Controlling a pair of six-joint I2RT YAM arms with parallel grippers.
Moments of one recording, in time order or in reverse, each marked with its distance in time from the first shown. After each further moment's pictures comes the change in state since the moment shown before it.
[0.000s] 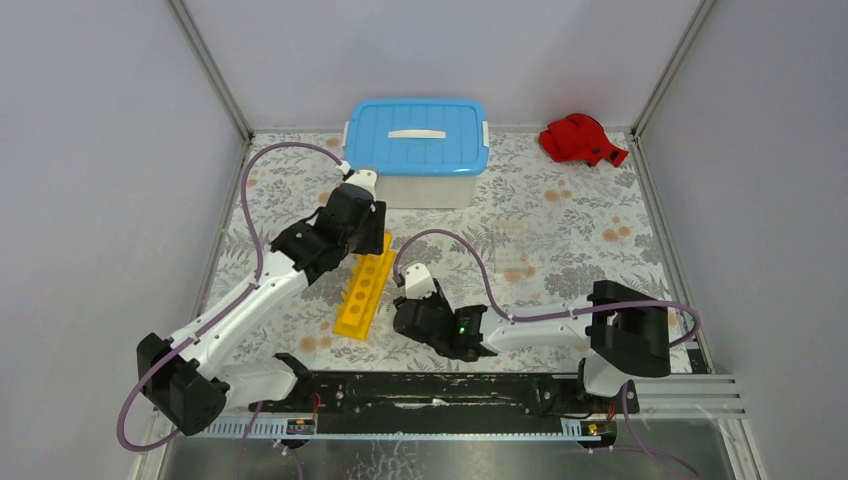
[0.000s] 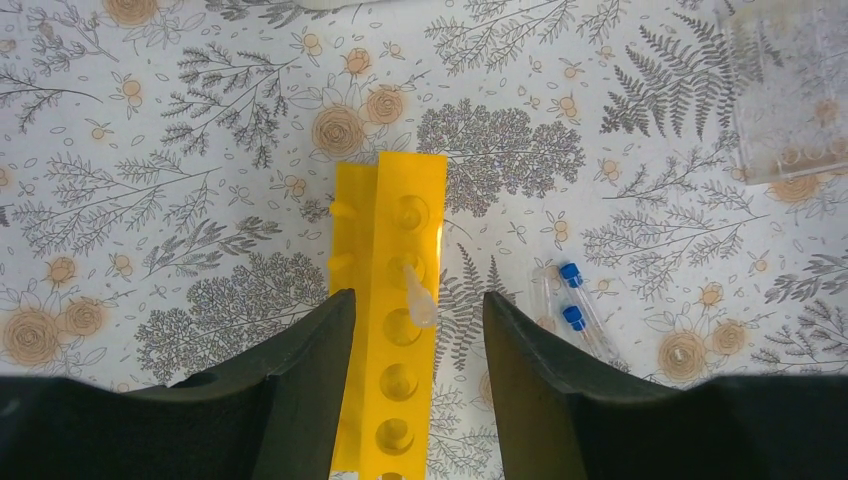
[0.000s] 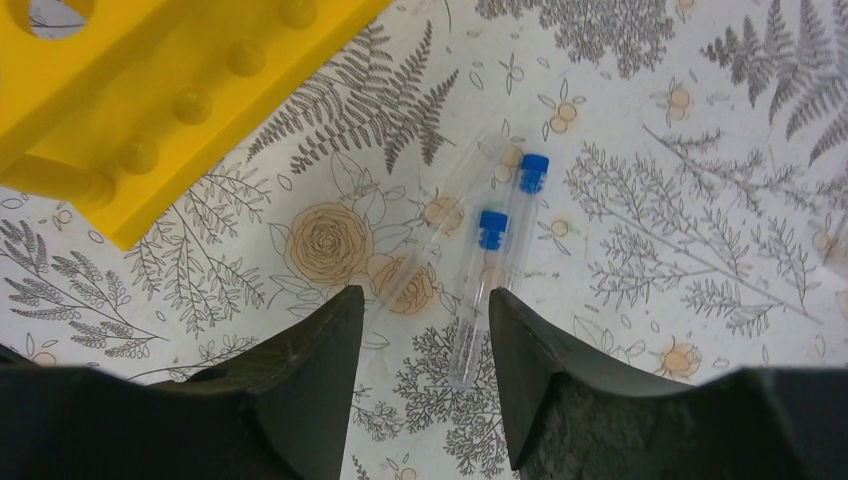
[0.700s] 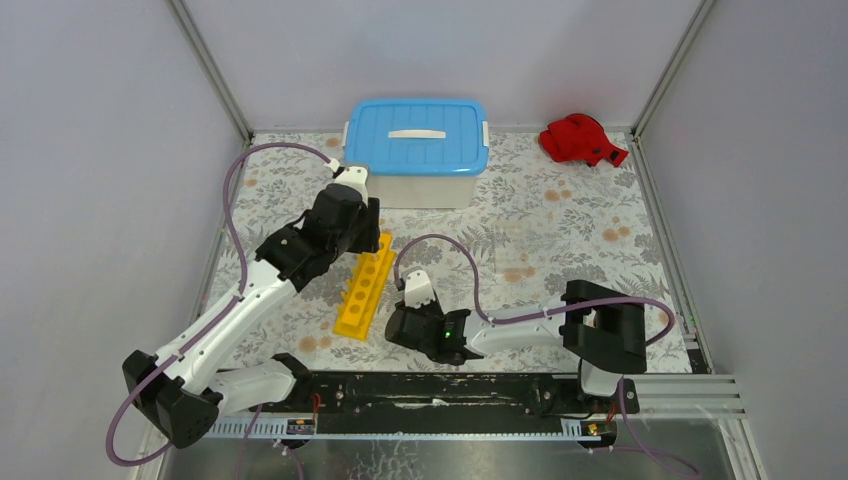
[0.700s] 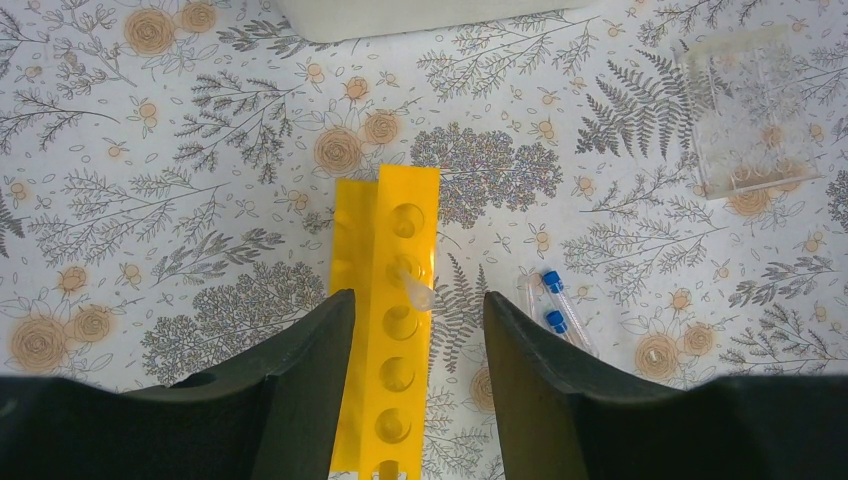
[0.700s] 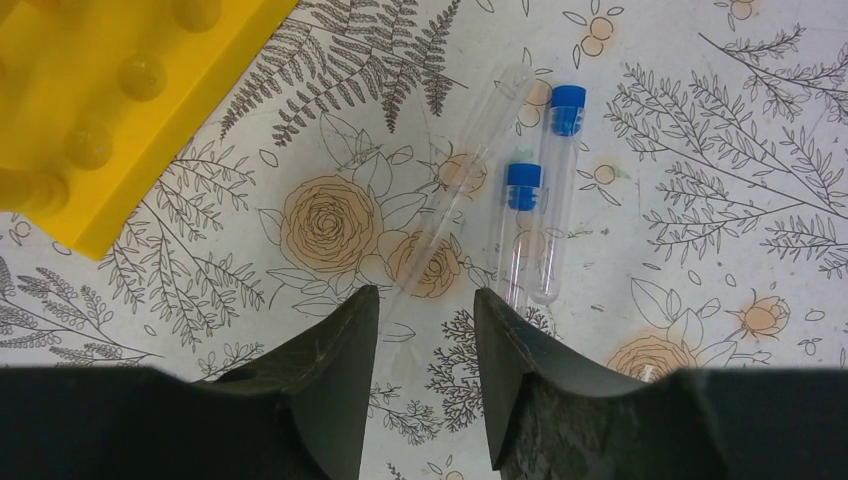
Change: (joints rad) left arm 0.000 -0.080 0.015 -0.011 0.001 0.000; right arm 0.029 0.111 0.045 -0.086 0.016 0.229
